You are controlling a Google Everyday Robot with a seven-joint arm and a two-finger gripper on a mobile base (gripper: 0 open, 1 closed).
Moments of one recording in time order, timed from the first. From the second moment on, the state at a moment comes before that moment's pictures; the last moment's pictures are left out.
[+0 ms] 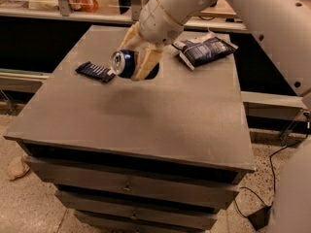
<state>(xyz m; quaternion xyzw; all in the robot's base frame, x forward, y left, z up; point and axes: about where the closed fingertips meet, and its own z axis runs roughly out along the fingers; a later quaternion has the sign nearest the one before) 0.581 0.054 0.934 -0.83 0.44 0.17 0.31</state>
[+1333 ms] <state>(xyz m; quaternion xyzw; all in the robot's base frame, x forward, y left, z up) 0.681 0.096 1.011 -0.62 0.48 0.25 0.56</state>
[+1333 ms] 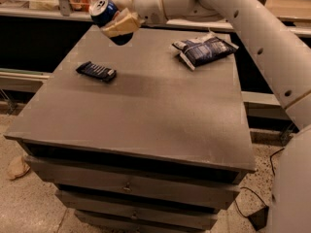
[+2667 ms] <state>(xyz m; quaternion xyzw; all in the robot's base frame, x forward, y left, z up) 0.648 0.101 0.972 -0.56 0.54 0.19 0.60</state>
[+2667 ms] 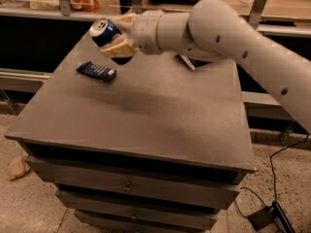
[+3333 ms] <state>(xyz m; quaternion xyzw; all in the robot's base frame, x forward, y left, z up) 0.685 0.099 0.935 -0.47 0.56 0.14 0.67</state>
